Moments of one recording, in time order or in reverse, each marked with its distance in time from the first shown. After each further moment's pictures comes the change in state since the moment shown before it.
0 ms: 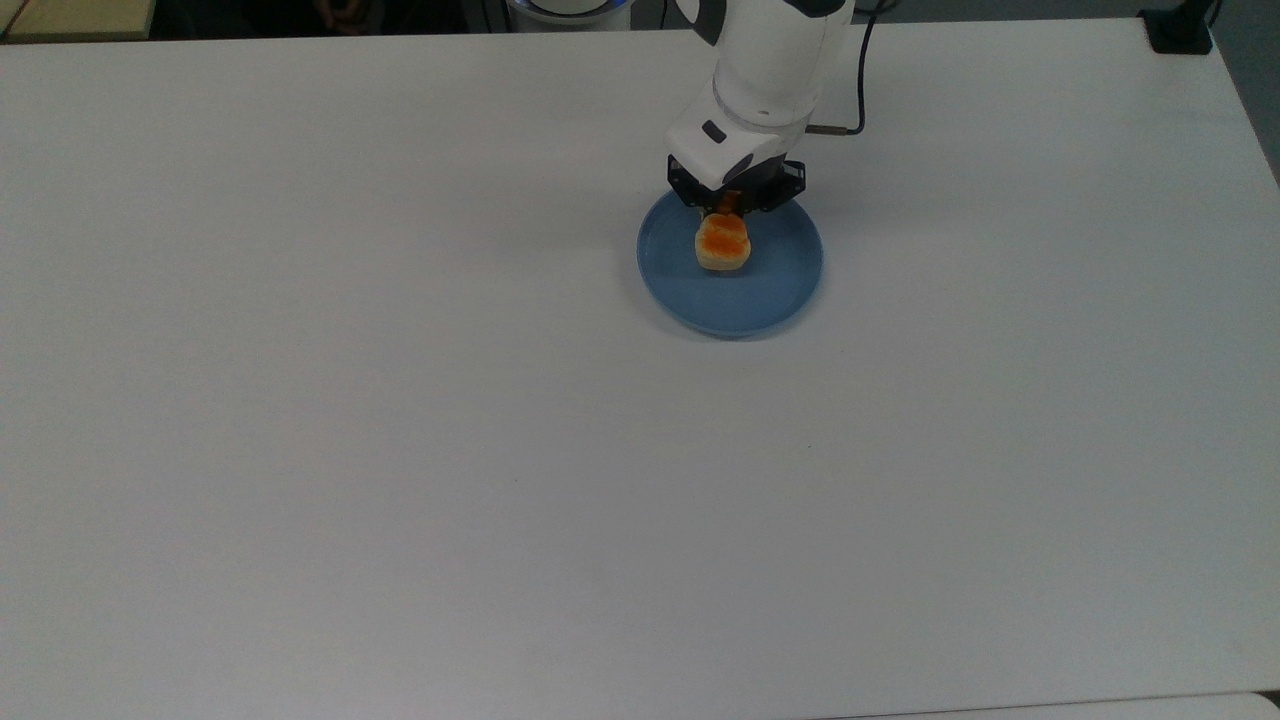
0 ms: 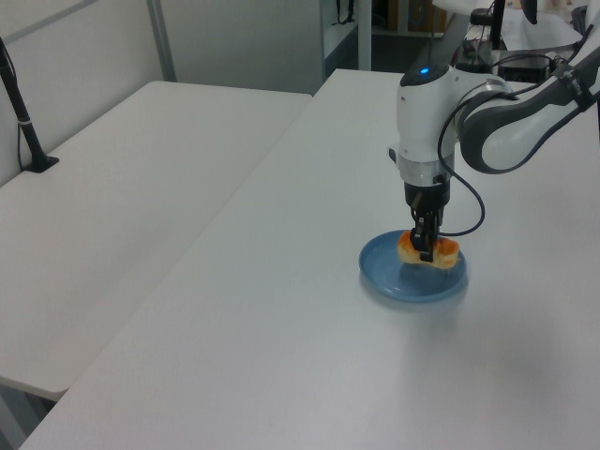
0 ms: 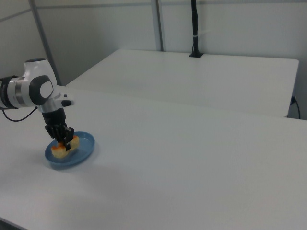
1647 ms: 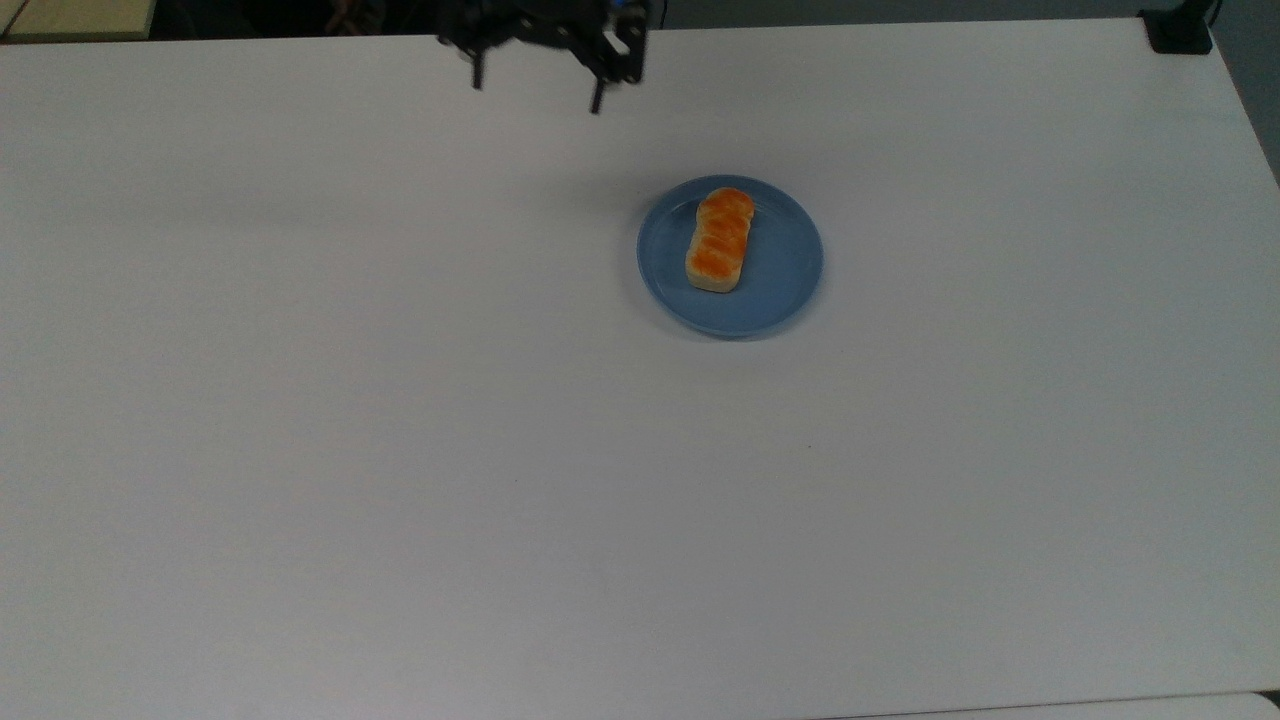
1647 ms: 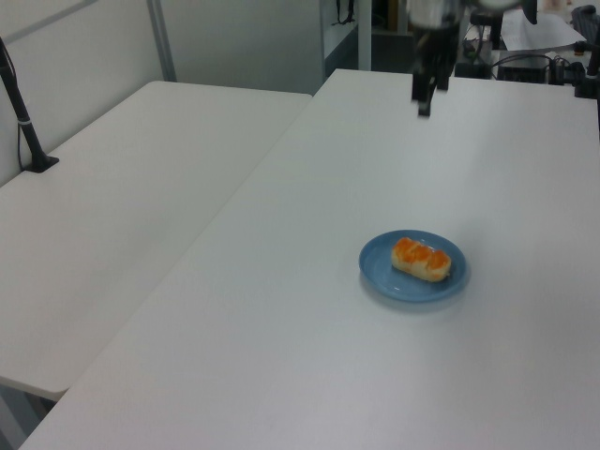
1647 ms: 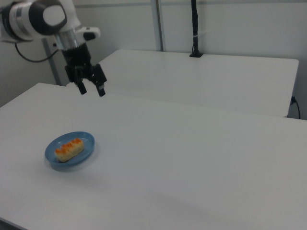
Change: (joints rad) arm -0.111 -0.164 -0.166 0.381 -0.086 -0.466 -0.222
